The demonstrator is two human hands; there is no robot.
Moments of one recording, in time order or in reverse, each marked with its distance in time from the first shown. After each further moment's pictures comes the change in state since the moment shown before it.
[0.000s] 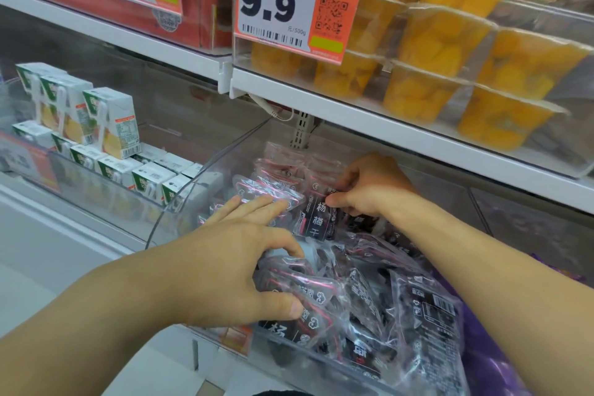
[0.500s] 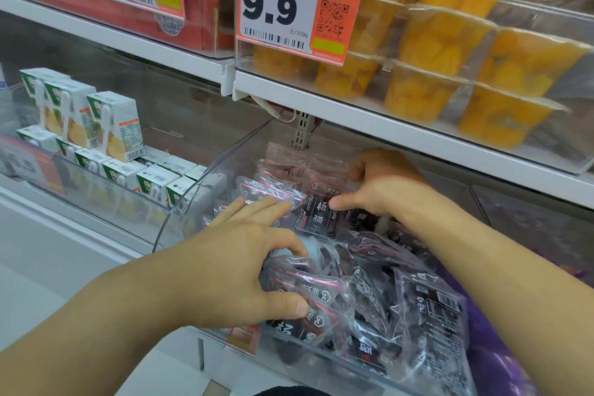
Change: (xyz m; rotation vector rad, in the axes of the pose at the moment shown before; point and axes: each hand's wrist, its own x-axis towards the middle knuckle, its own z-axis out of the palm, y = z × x) left_hand -0.002 0.002 0.000 0.004 0.009 0.000; right_hand -0.015 -0.010 -0.015 -0.275 0.008 -0.005
